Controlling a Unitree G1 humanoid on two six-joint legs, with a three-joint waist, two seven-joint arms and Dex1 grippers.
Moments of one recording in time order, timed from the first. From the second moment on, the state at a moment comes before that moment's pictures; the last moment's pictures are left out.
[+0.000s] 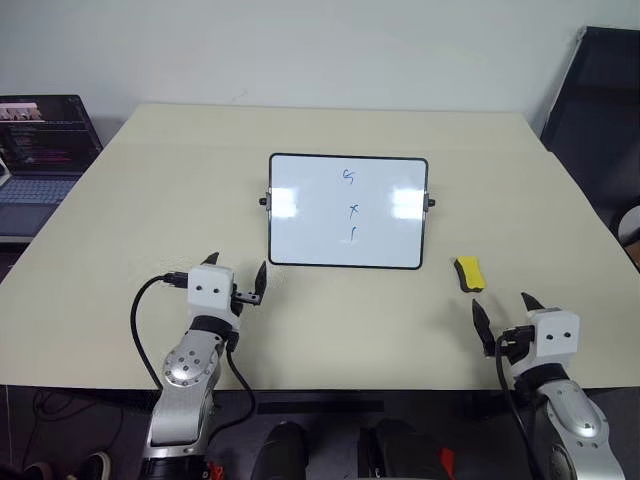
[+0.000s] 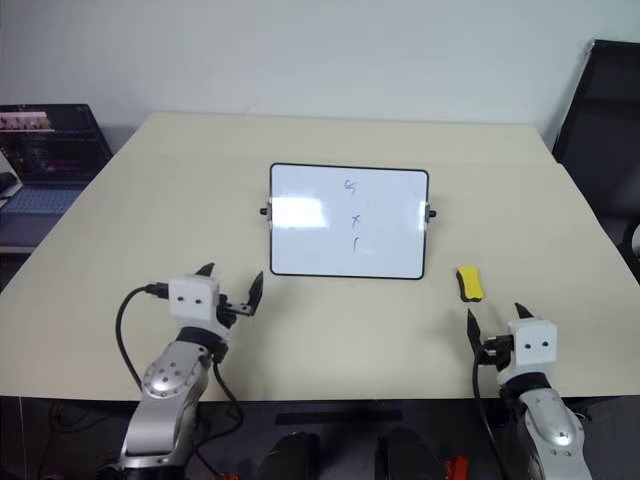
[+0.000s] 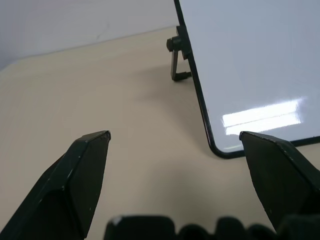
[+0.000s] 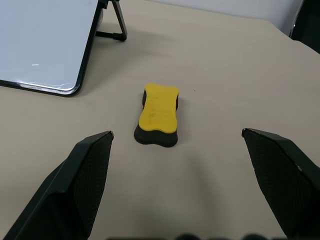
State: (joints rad) left arm 0.03 0.24 0.11 -0.23 -0.02 0.13 -0.16; right arm 0.31 -0.25 -0.18 -0.41 0.14 0.13 0.22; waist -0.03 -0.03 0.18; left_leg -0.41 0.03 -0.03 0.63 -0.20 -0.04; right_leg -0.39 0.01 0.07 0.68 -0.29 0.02
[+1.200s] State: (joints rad) left arm -0.52 0.56 -0.13 -0.09 -0.36 0.26 -1.06; right arm -0.17 -0.18 -0.27 -0.63 0.35 1.06 -0.03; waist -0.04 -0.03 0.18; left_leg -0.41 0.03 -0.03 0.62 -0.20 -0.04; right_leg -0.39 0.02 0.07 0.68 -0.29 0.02
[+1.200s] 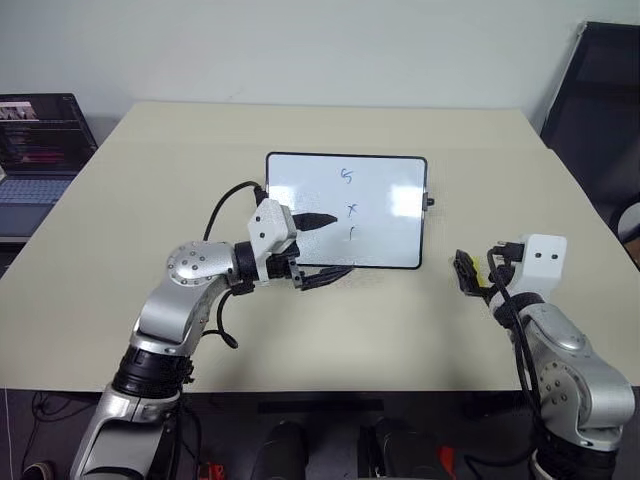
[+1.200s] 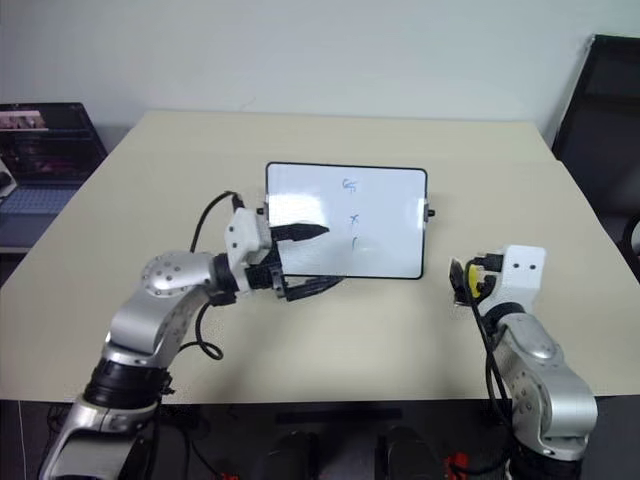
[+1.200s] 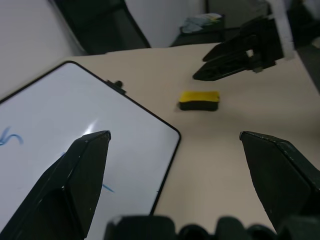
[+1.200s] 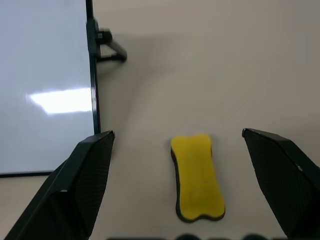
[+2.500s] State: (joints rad) left arm -0.70 0.54 -0.16 0.13 -0.33 0.19 -1.28; right arm -0.33 -0.32 -0.22 -0.19 0.26 0.92 0.11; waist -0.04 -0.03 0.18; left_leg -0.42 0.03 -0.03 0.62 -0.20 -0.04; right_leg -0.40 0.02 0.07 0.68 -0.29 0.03
